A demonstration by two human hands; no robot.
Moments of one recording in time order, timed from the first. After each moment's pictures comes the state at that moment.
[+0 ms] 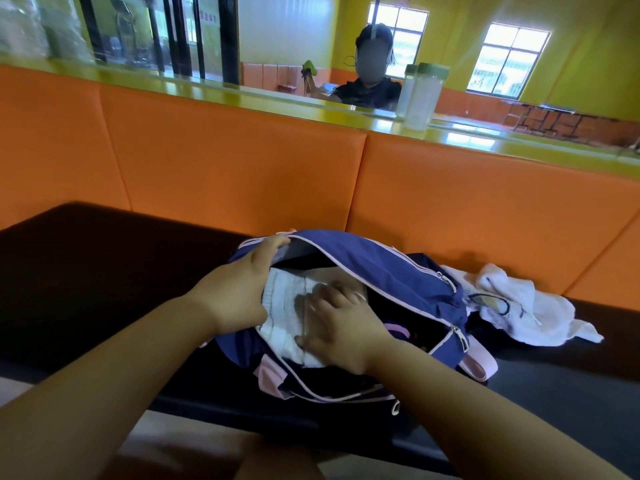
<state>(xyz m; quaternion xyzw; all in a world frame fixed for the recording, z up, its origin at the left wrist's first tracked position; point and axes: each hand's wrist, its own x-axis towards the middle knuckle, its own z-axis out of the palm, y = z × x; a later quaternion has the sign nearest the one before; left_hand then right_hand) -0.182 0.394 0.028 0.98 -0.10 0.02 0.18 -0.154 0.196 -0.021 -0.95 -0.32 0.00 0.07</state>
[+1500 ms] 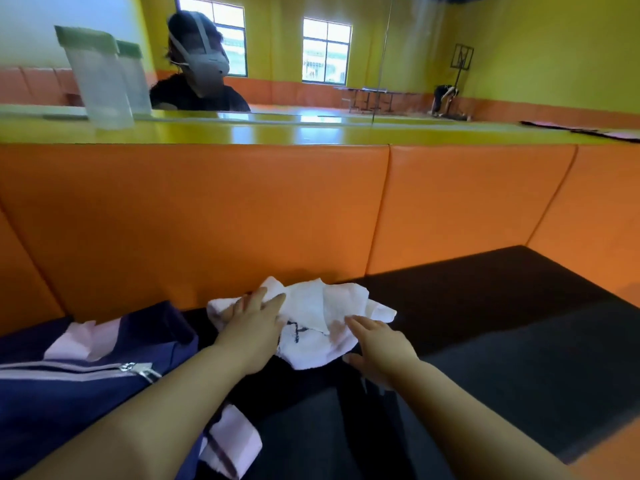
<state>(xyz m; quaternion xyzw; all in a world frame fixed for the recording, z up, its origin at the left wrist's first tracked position) 0.017 -0.023 -0.058 0.97 -0.24 -0.04 0.08 -0.067 -0.235 -0.080 -1.00 0.06 0.05 0.06</state>
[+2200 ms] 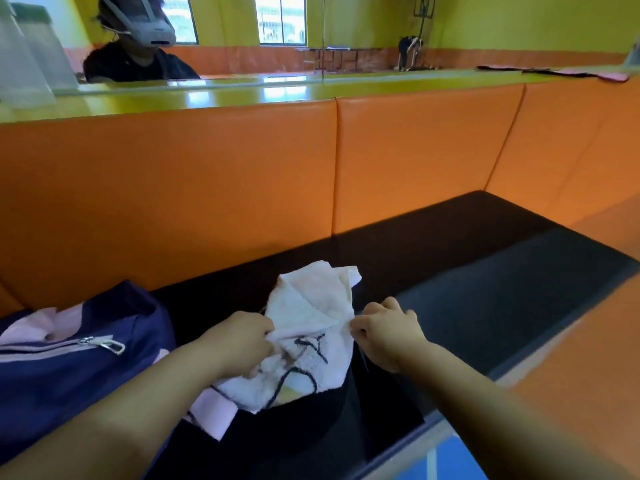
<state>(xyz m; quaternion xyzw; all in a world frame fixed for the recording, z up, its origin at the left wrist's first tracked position) -0.053 -0.031 -0.053 0.92 -0.28 -0.23 0.16 -0.151 -0.251 -0.083 -0.99 0.12 0.06 0.05</state>
